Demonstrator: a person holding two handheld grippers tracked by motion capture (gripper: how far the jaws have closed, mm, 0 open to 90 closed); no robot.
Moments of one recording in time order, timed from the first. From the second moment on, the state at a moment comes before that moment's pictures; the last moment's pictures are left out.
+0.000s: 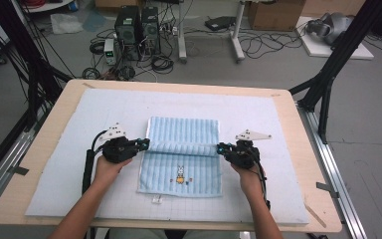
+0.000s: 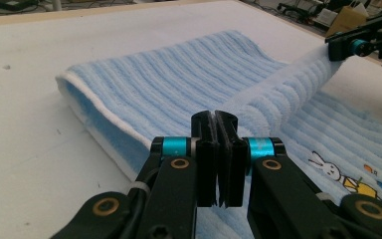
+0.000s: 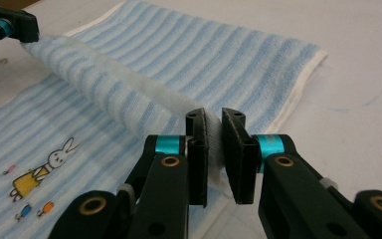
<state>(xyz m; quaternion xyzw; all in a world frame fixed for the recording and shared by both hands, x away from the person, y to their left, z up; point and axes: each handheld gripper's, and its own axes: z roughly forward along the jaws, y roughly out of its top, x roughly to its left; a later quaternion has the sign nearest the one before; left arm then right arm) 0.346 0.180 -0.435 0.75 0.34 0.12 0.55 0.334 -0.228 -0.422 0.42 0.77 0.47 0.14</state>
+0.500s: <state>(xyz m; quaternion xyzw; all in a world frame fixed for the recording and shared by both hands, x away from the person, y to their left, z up) 0.308 0.184 -0.435 0.75 0.33 0.14 0.55 0.297 -0.225 -0.427 0.42 0.77 0.46 0.14</state>
